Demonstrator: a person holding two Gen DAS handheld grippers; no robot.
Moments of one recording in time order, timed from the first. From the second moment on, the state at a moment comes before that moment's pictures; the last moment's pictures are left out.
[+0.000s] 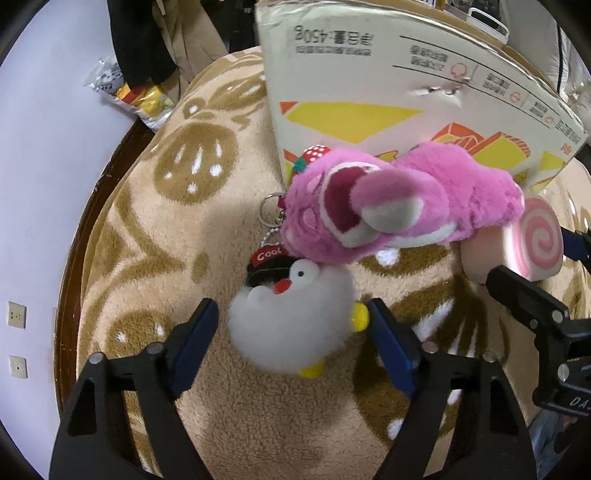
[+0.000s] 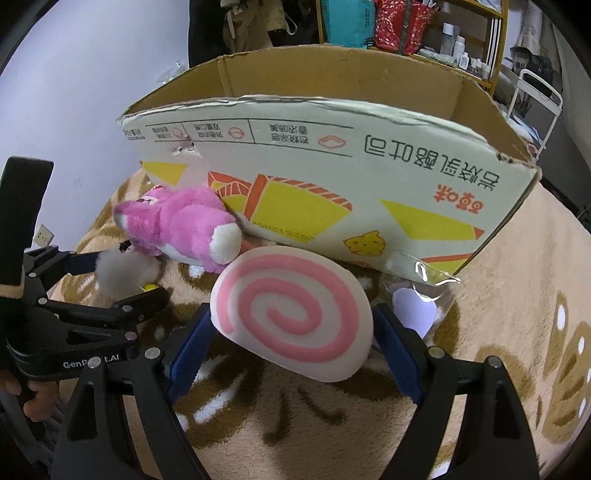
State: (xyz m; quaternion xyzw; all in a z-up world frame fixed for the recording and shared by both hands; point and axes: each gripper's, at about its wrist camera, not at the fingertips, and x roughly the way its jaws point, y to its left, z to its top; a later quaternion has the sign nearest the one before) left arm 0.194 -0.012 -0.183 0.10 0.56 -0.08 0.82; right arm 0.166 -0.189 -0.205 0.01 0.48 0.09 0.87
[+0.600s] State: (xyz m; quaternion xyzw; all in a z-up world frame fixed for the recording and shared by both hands) left arm 0.187 -0.016 -0.180 0.09 0.56 -0.10 0.82; right arm 0.170 -0.193 -0.205 0.01 0.49 0.09 0.87
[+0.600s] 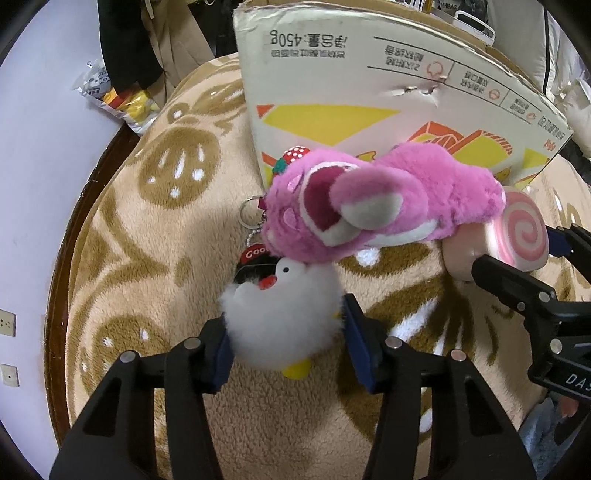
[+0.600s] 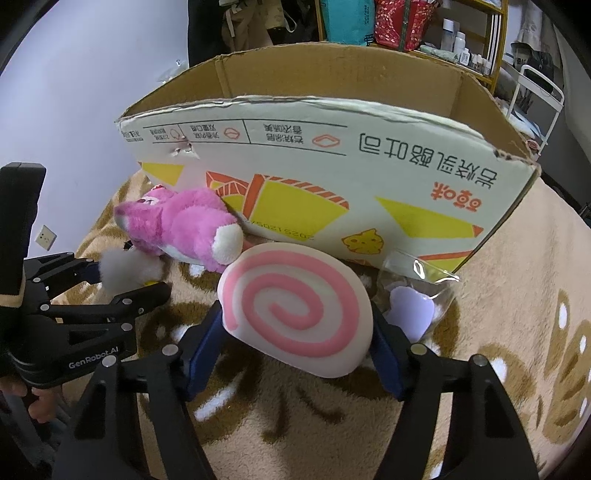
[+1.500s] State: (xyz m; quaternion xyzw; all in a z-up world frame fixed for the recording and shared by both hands) left arm 0.181 0.001 -0.165 0.06 0.52 -0.10 0.85; right arm 0.157 -0.193 -0.194 0.01 0.48 0.09 0.87
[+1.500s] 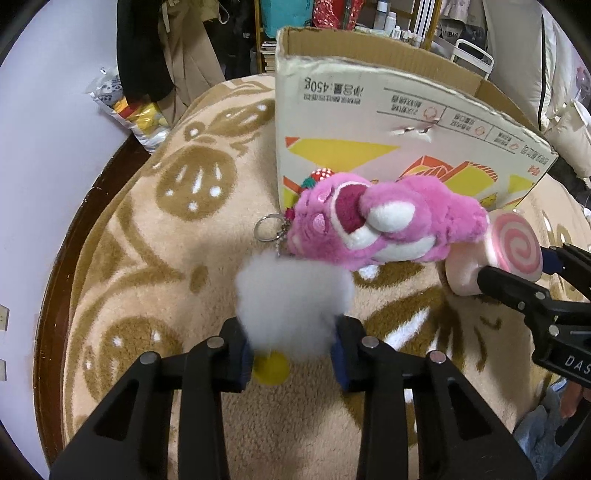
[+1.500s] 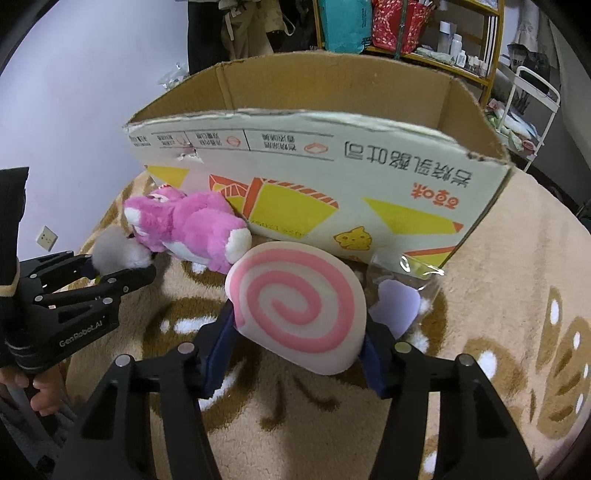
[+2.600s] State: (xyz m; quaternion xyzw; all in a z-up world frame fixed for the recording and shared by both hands) left arm 0.121 -0.008 -0.038 0.06 0.32 -0.14 0.94; right arm 0.110 -0.256 -0.090 0.10 0.34 0.06 0.93
